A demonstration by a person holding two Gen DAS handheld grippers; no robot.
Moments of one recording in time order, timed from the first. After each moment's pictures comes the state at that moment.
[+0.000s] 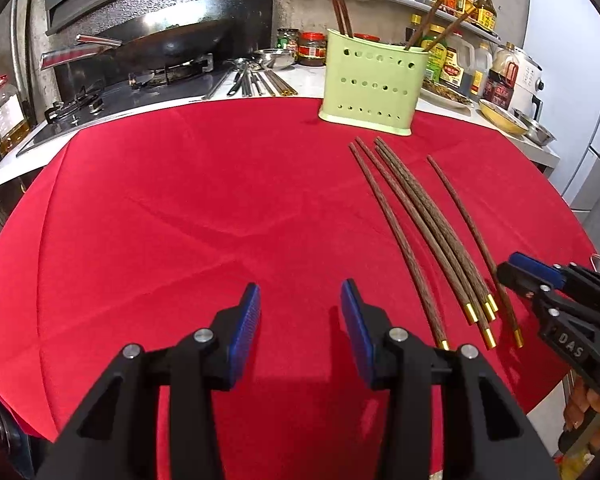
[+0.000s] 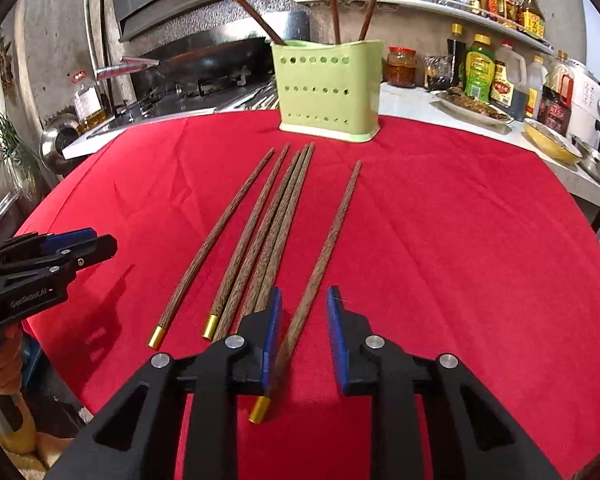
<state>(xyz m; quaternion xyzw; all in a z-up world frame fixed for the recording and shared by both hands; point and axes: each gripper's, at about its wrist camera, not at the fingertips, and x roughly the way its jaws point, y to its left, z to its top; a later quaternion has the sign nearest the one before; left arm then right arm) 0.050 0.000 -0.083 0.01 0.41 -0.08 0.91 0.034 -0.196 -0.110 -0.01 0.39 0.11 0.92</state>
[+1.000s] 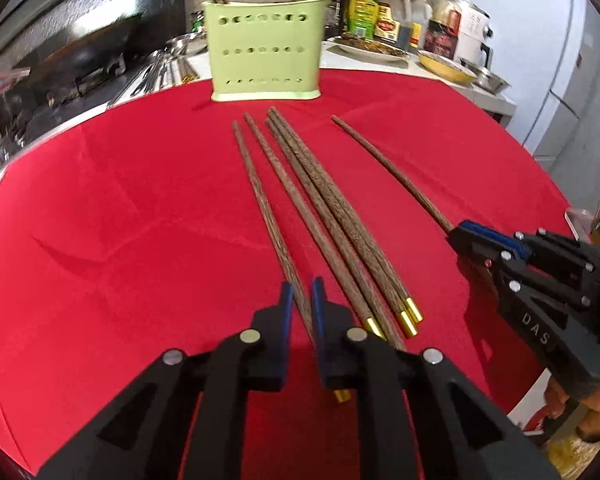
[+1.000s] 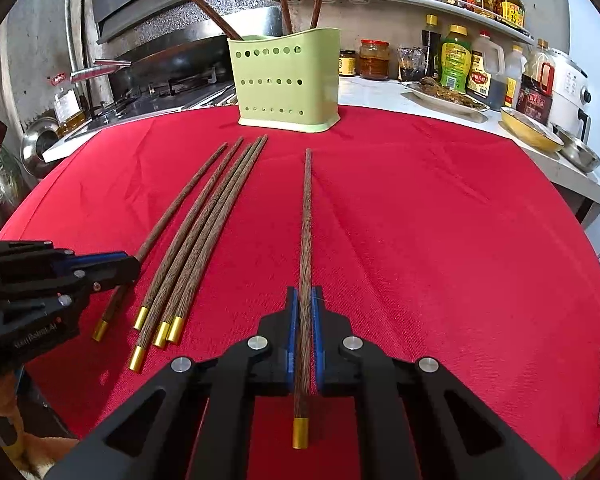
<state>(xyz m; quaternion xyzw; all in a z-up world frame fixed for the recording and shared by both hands) 0.065 -0.085 -0.100 0.07 0.45 -0.16 0.88 0.040 -0.232 -0.119 -0.01 0.38 0.08 0.92</state>
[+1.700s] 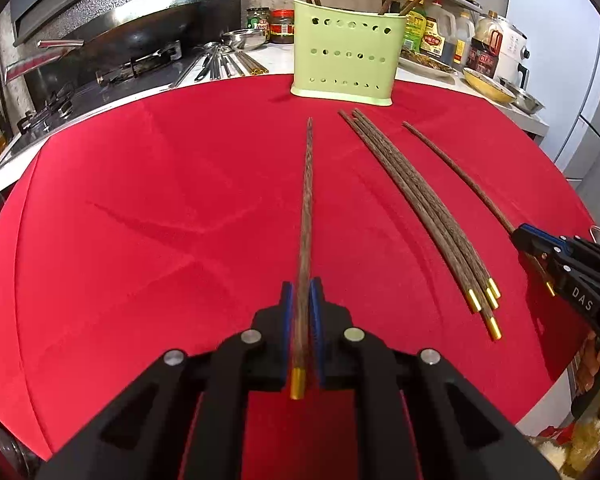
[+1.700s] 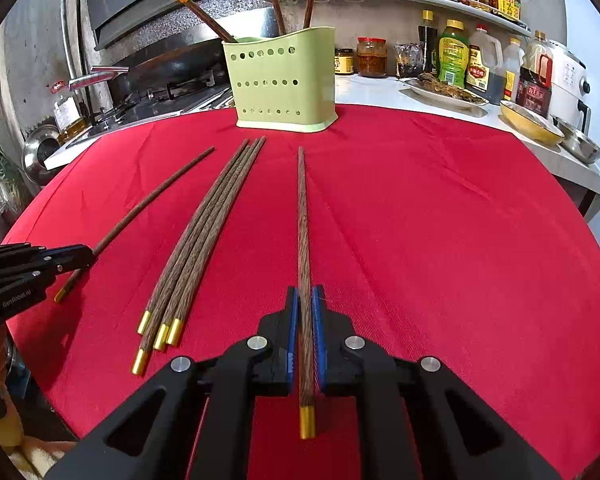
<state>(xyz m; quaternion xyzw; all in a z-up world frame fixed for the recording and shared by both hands) 0.061 -0.014 -0.096 0.04 0.45 -0.11 0.89 0.036 -0.237 -0.119 0.01 0.39 0.08 0.92</state>
